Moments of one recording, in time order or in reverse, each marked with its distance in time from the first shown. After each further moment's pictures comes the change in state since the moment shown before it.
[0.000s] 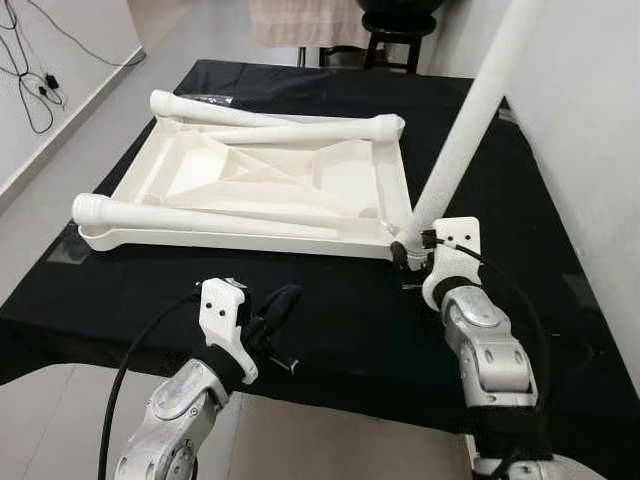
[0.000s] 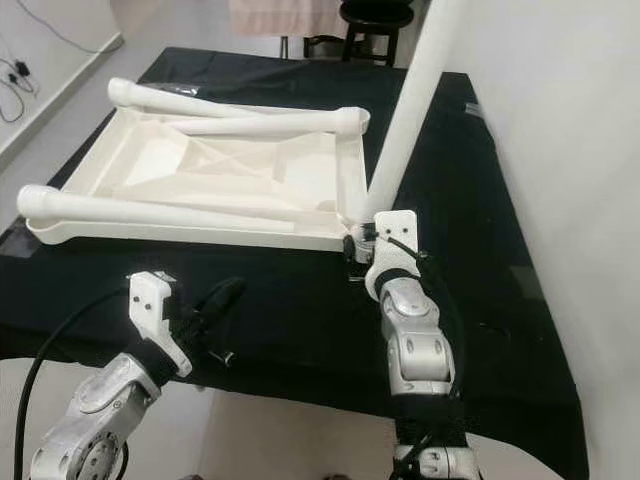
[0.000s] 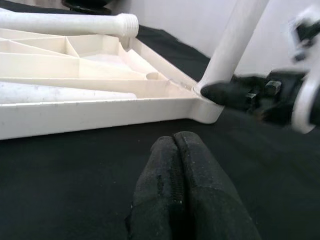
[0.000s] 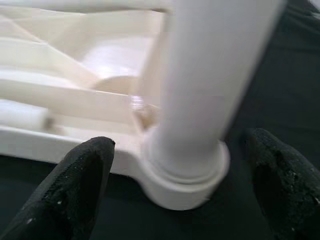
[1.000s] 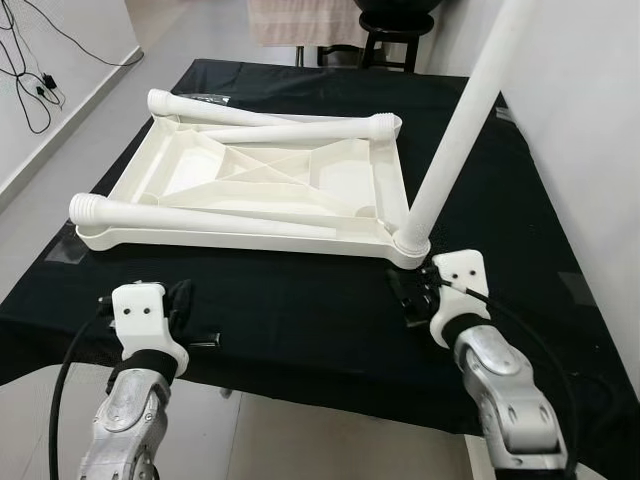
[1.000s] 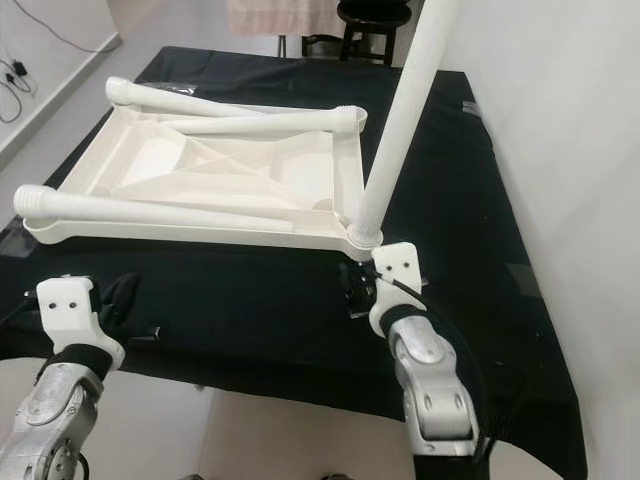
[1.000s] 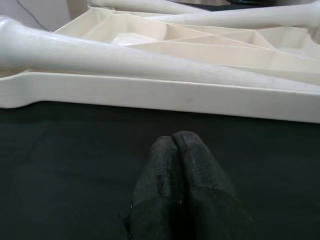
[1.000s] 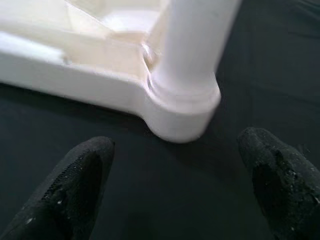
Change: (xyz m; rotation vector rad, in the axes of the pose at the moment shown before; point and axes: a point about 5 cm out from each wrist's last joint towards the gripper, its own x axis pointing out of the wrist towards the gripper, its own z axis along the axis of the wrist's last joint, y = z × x) left arm -0.051 0.066 0.001 0.083 0.029 0.706; right arm -0.043 -0.014 -0.033 -0.065 0.041 0.024
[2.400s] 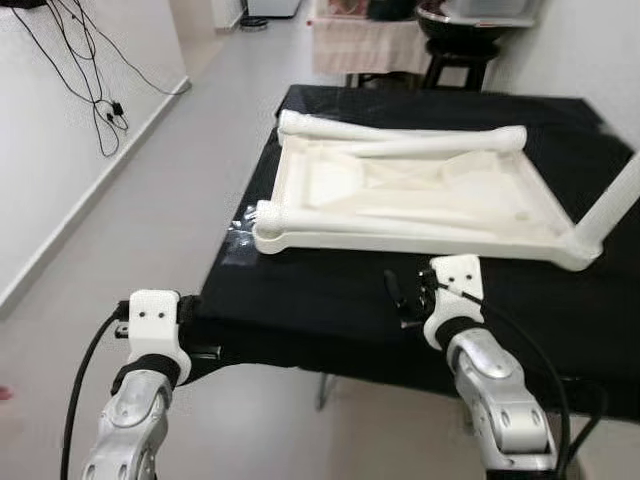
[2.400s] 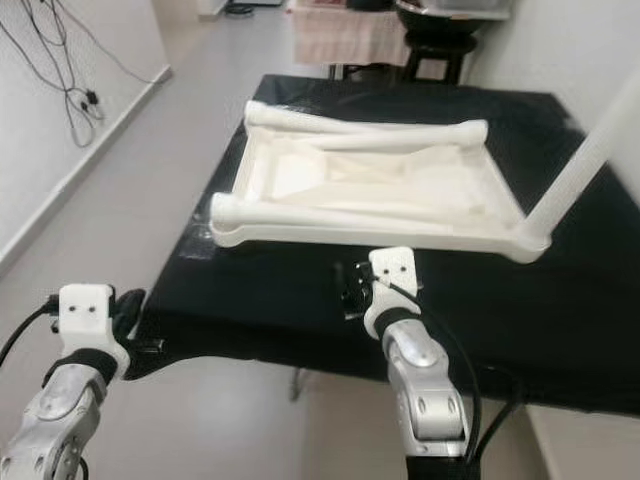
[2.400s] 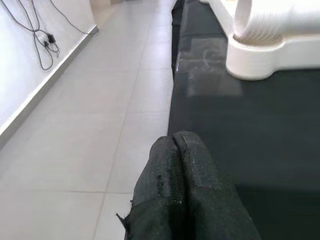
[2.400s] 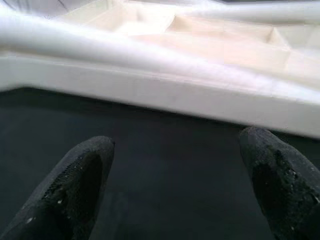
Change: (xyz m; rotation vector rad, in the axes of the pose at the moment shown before) left arm 0.011 -0.023 -0.018 0.079 0.093 -0.099; right arm 0.013 -0.002 0.004 -0.015 -0.023 -0.026
